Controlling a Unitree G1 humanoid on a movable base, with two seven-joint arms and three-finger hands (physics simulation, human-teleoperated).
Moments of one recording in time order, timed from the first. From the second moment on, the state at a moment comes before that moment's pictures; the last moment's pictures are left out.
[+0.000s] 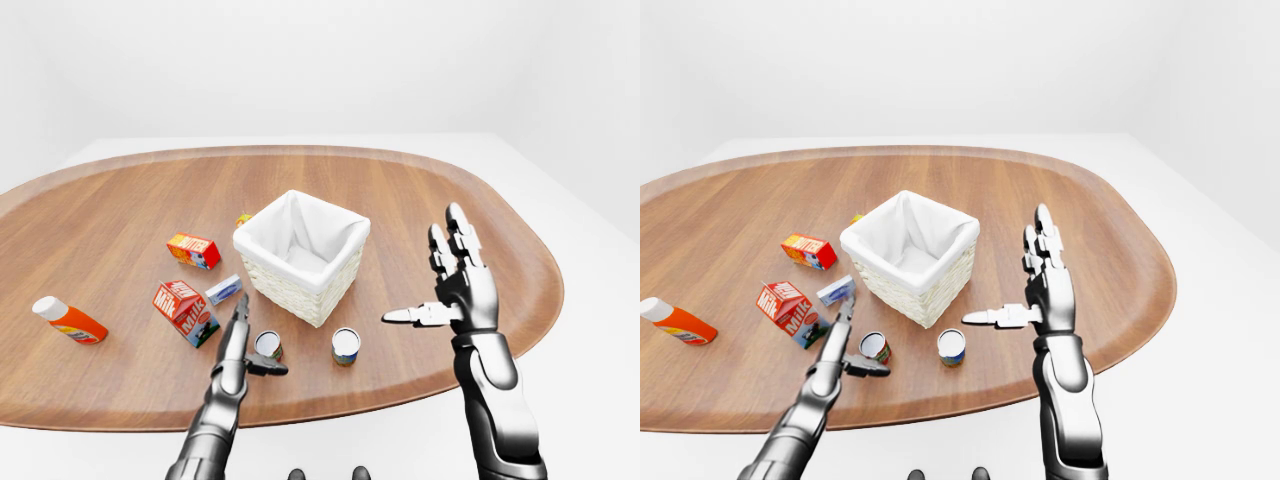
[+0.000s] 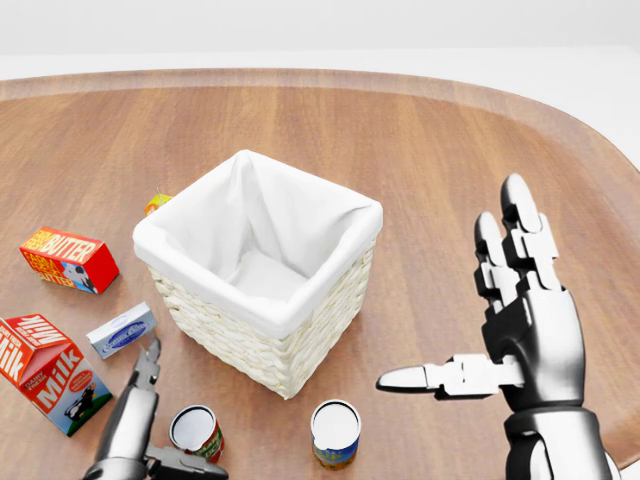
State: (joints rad) left arm -0.19 0.12 0.02 0.72 0.45 -0.09 0.18; right arm 0.04 -0.02 -0.07 -0.40 0.11 0.09 0.07
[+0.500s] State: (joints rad) left arm -0.21 0.12 0.02 0.77 0.45 -0.09 0.19; right arm 0.04 -0.02 -0.07 -0.39 0.11 0.09 0.07
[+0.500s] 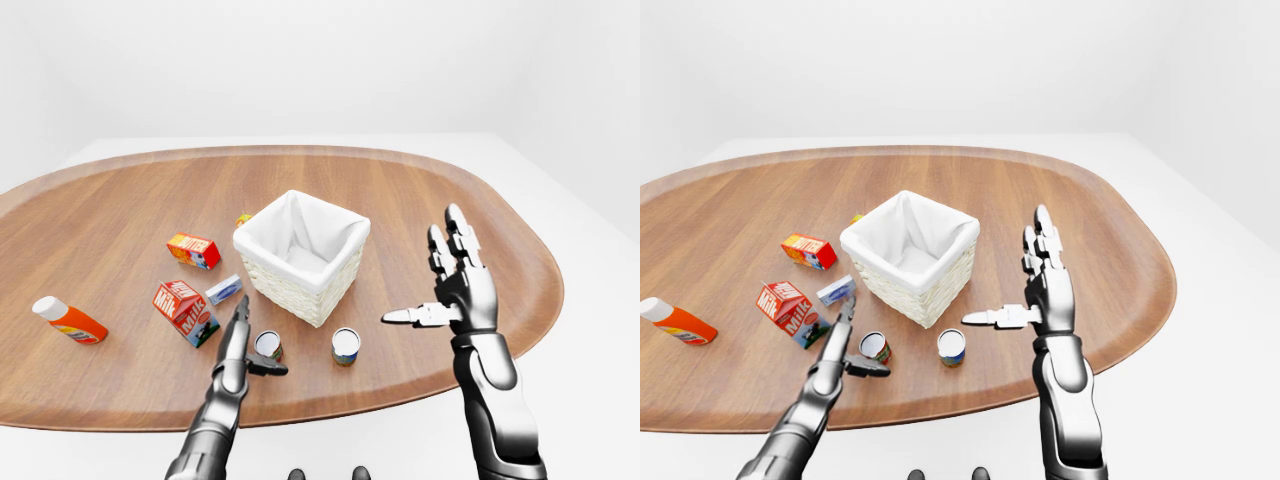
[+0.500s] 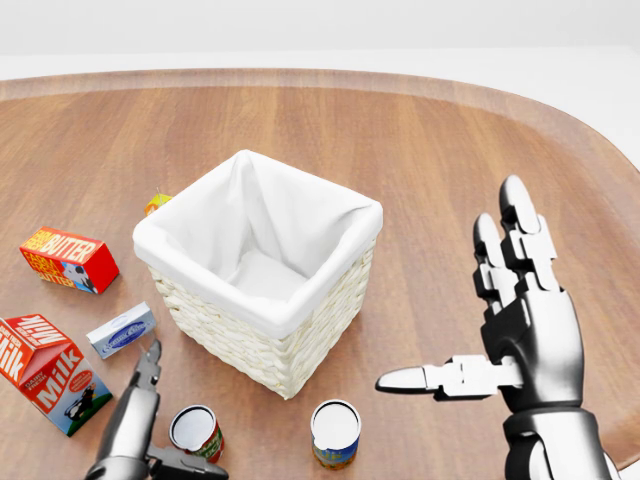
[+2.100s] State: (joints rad) left arm -0.28 0.12 0.01 0.91 0.45 -0.09 0.24; right arm 0.04 -0.02 -0.07 -0.40 0.12 0.09 0.07
